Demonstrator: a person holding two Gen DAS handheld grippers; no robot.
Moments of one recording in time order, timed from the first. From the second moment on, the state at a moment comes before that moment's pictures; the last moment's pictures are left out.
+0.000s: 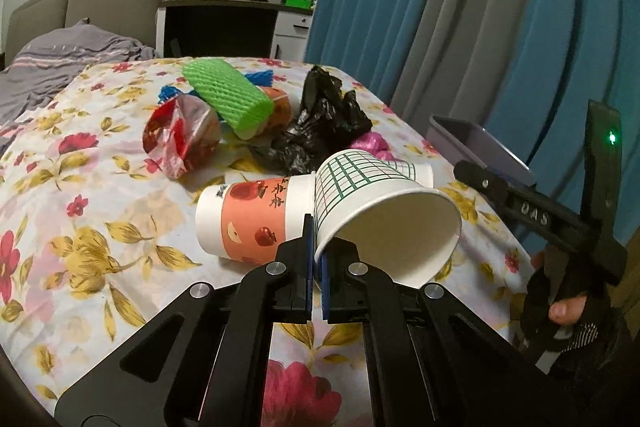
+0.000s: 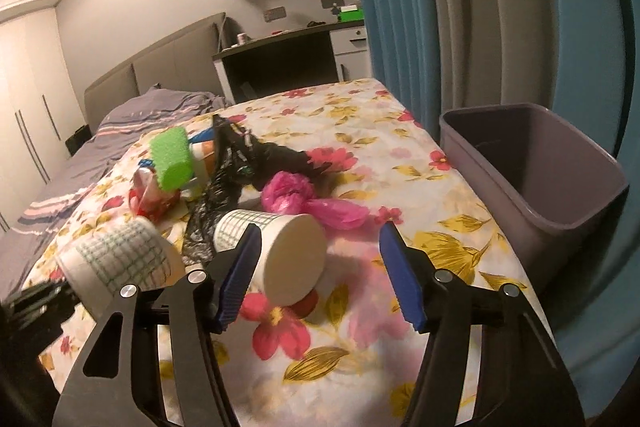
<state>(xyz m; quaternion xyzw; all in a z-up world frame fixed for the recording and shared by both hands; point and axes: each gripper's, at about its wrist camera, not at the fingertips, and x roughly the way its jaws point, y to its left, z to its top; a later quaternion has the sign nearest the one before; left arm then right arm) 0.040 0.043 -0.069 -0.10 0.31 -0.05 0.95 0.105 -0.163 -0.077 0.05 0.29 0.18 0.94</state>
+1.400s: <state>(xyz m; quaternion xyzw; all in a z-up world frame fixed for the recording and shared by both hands) 0.087 0.079 -0.042 -0.13 0.27 -0.01 0.95 0.215 -0.101 -0.050 -0.03 0.33 0.27 0.90</state>
